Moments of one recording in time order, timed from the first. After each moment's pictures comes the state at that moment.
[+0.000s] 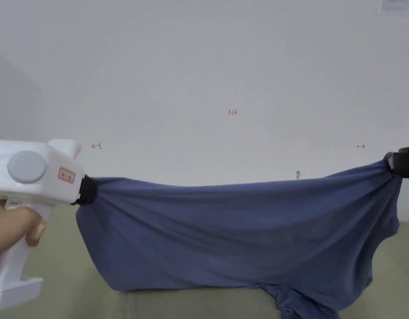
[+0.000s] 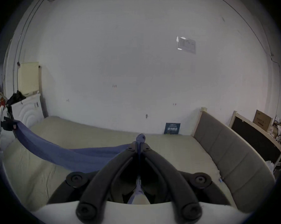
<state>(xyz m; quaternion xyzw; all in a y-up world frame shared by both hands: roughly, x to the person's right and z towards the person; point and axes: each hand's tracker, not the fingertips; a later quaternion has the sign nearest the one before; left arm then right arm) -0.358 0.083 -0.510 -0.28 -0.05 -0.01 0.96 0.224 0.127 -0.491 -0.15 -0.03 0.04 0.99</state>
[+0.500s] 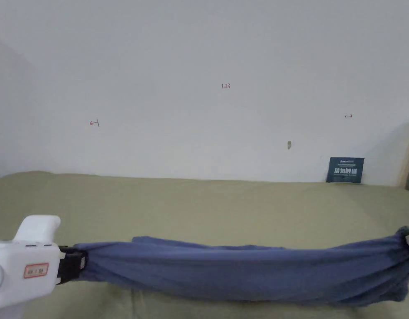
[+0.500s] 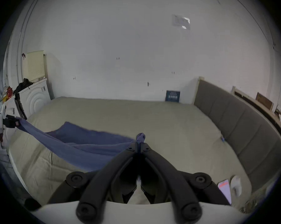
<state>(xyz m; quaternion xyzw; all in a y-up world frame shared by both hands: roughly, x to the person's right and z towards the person) -0.368 -0.032 -0.361 -0.32 -0.09 0.03 0.94 0.243 -0.009 -0.336 -0.24 -0.02 0.00 0.97</state>
